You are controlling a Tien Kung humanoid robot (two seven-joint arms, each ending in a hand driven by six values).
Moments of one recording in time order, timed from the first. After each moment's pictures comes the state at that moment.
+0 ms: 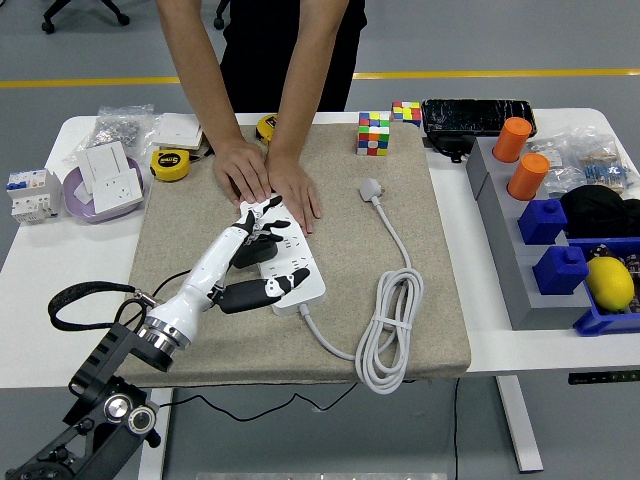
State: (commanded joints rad) left arm 0.01 0.11 -1.07 -1.61 1.66 0.13 -0.15; right arm 0.08 -0.12 1.45 0.18 -1.50 0.00 -0.09
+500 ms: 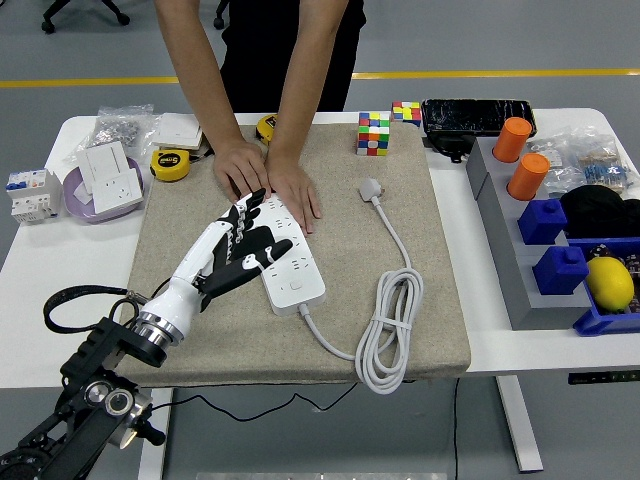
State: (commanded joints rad) left arm -0.03 0.14 -1.09 -1.63 1.53 0.09 0.06; right arm 0.08 -0.12 1.45 0.18 -1.50 0.00 -0.09
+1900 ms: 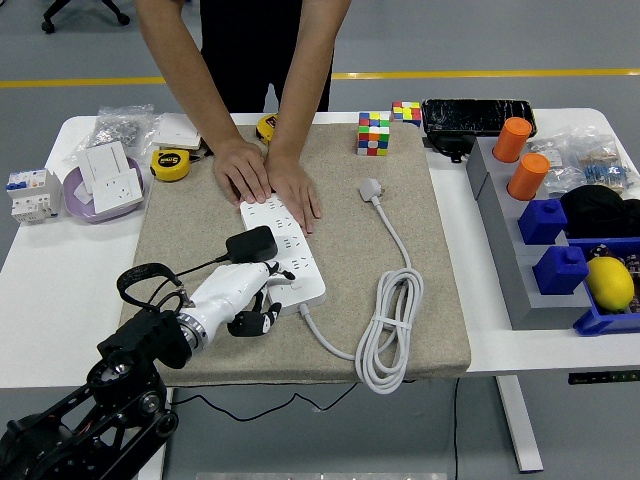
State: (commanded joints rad) left arm -0.13 0.14 -0.97 -1.55 2.21 -0.12 0.30; right arm 0.09 -0.12 1.44 0.18 -1.48 0.00 -0.09
